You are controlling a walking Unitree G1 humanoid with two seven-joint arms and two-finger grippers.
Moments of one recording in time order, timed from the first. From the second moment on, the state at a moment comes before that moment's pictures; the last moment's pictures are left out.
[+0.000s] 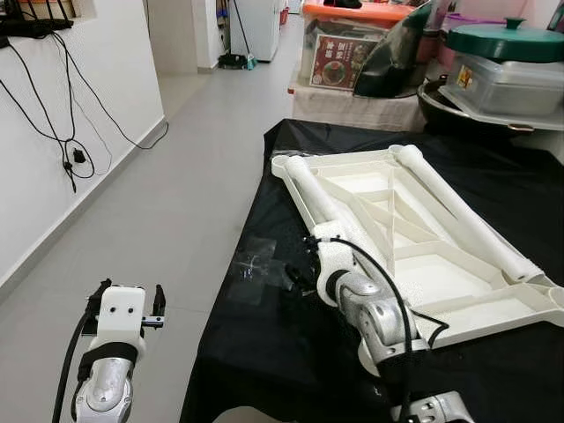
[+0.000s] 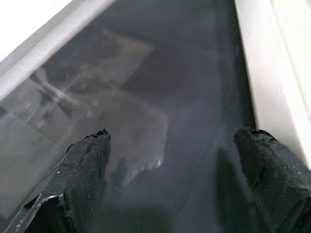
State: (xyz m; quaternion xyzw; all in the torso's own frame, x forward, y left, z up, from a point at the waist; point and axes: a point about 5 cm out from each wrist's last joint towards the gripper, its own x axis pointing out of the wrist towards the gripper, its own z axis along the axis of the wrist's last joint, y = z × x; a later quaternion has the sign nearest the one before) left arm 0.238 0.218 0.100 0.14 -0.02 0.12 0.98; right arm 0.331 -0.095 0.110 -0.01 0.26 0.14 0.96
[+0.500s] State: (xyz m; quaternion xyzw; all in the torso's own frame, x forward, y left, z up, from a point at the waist) left arm 0.238 0.217 0.100 0.14 -0.02 0.12 0.98; right arm 0.339 -0.081 0.159 0.11 0.13 0.18 0.97
